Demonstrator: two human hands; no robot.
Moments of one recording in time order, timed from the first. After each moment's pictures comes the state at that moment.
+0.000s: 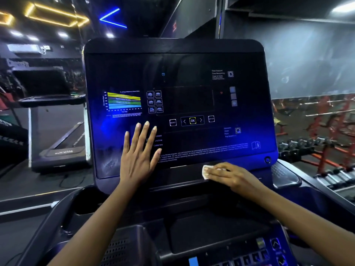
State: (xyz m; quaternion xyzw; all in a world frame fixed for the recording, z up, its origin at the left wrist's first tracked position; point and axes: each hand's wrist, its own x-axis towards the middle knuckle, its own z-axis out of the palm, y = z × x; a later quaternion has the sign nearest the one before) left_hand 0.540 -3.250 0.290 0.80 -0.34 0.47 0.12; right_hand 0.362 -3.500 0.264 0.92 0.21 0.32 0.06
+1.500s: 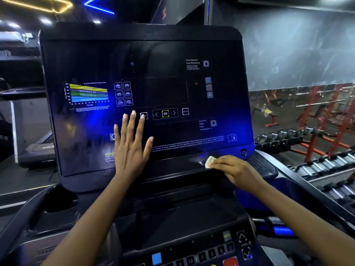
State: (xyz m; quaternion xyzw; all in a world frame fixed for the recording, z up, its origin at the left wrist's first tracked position) left_hand 0.516 -3.311 0.292 0.80 -0.32 0.47 0.20; right_hand 0.331 -3.572 0.249 0.93 0.13 0.34 -0.04
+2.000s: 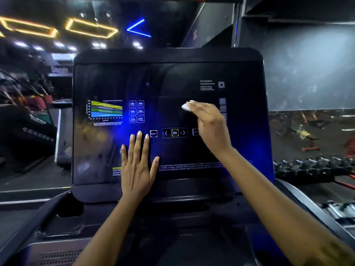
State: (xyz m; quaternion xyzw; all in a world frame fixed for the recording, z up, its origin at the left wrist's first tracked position) left_hand 0.510 -3.318 0.281 0.83 -0.23 0.48 0.17; right_hand 0.449 -3.515 0.391 0.78 0.13 0.60 -0.10
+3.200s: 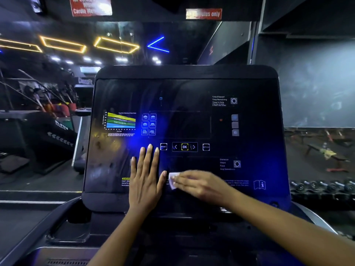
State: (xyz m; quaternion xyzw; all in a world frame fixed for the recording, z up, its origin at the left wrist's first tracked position) left_hand 0.510 -3.317 0.278 0.83 -0.23 0.48 0.16; right_hand 0.449 -3.510 0.315 0.77 0.43 0.44 0.16
